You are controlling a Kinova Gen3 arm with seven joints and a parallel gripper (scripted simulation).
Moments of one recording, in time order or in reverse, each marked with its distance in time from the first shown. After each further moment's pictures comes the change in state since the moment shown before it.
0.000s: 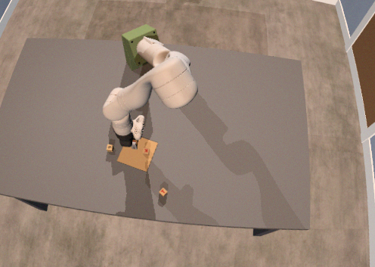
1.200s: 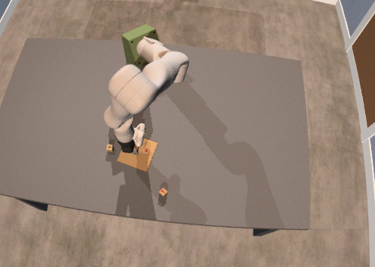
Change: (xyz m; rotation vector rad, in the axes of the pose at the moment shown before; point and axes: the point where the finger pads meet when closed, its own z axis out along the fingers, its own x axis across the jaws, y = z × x) arm 0.003 0.003 0.066 -0.003 0.002 0.002
